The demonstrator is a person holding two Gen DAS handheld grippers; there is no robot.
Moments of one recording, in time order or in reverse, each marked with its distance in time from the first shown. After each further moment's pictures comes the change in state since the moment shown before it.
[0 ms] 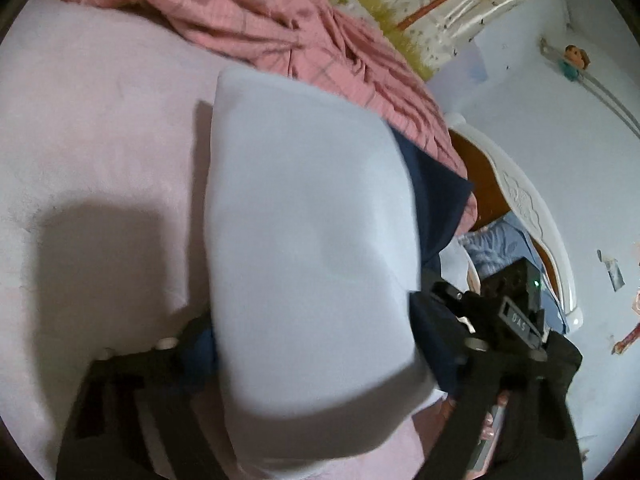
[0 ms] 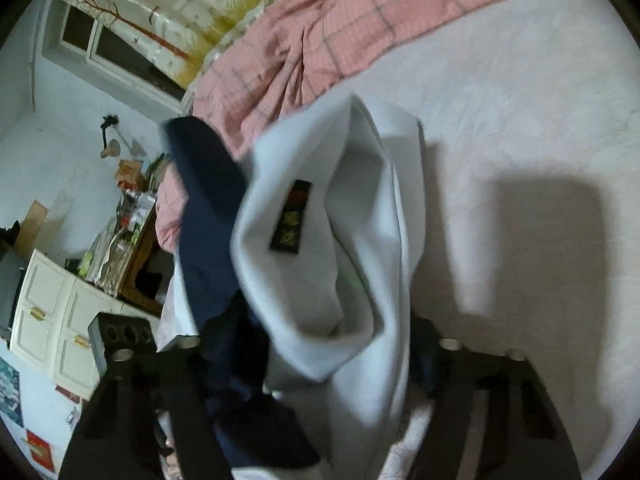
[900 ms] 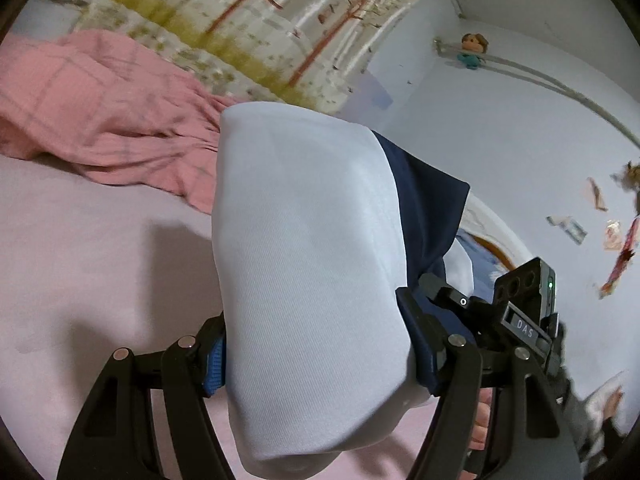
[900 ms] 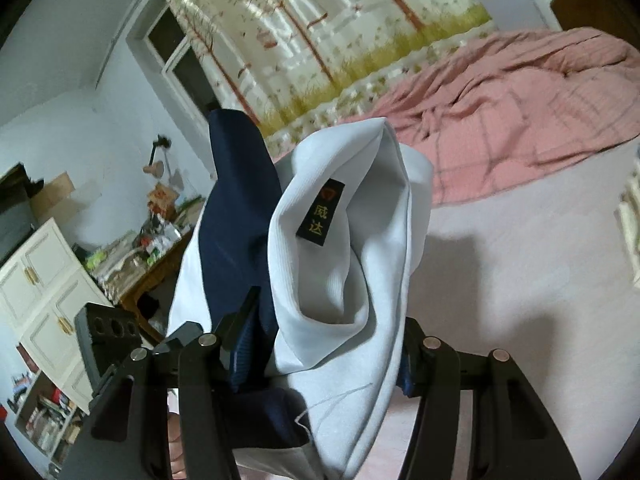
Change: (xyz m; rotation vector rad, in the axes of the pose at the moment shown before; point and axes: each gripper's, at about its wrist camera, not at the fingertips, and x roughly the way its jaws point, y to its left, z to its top) left arm -0.054 -0.128 0.030 0.266 -0.185 -0.181; right arm -0.160 0.097 0.000 -0.261 -0.328 -0.011
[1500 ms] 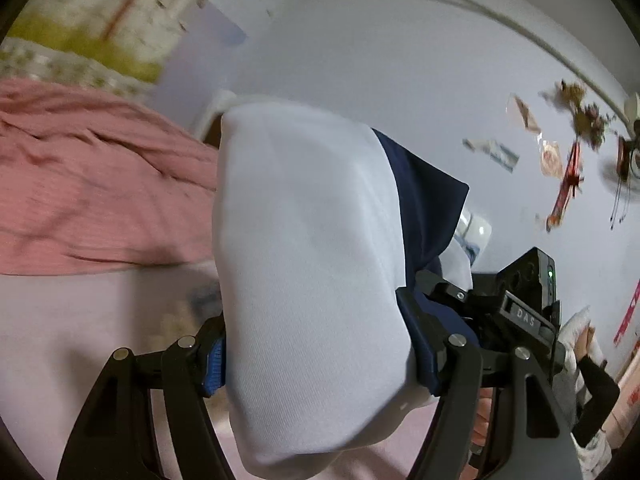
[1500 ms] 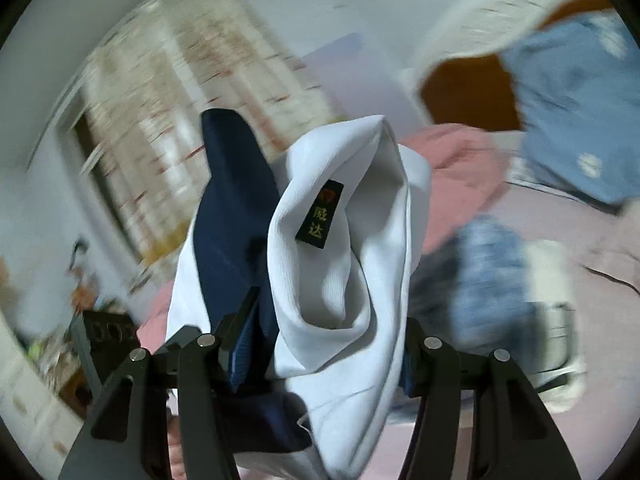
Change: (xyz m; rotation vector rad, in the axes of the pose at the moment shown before) left arm 0.296 -0.238 -0.021 0.227 0.185 -0.379; right arm -0.256 -0.217 0.115 0.149 -0.320 -0.373
